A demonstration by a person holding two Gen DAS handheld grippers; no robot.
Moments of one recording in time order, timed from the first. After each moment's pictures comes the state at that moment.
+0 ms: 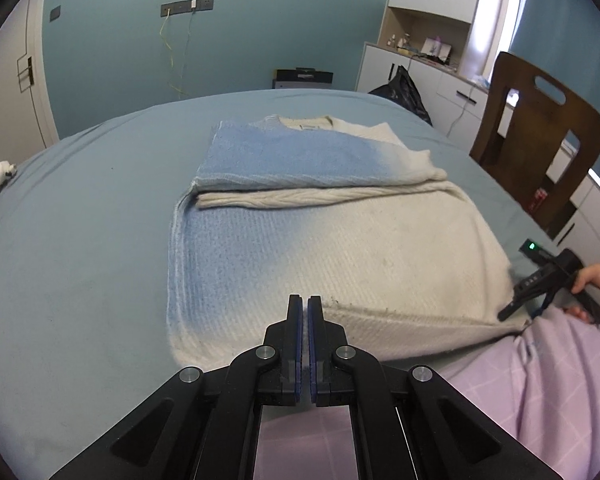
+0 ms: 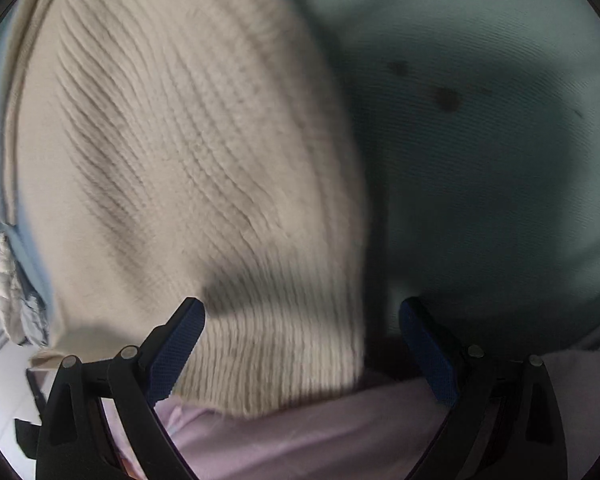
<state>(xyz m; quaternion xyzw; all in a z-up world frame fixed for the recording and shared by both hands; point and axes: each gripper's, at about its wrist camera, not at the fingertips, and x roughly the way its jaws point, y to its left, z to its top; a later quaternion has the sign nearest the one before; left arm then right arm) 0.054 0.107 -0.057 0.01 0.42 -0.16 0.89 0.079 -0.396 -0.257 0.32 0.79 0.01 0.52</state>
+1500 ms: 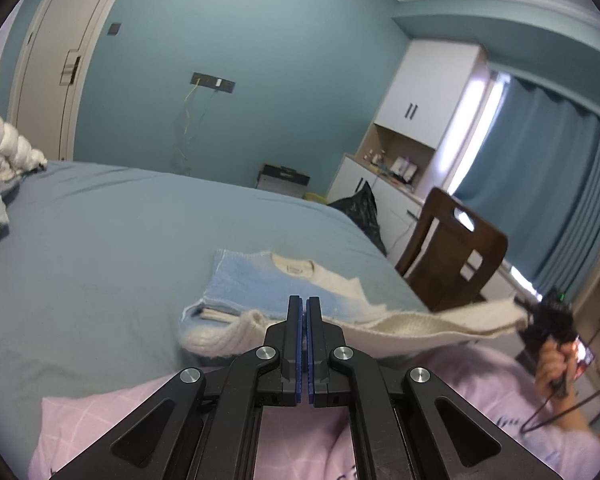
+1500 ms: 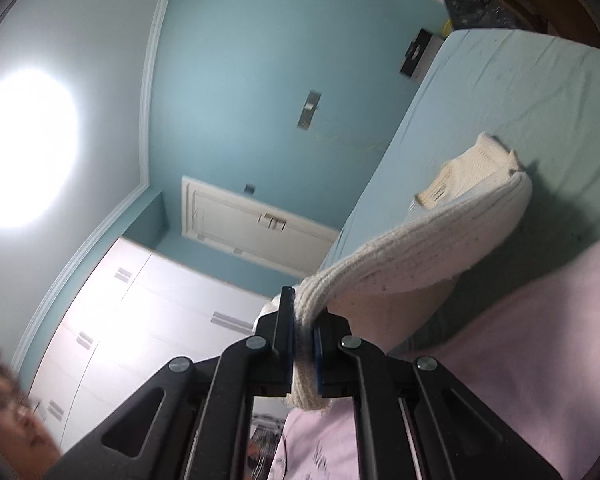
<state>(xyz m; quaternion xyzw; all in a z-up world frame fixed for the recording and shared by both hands) -0.122 0.185 0.114 -0.16 0.27 -0.19 0.93 -0.150 -0.461 -0.012 0.54 0.24 0.32 0.74</state>
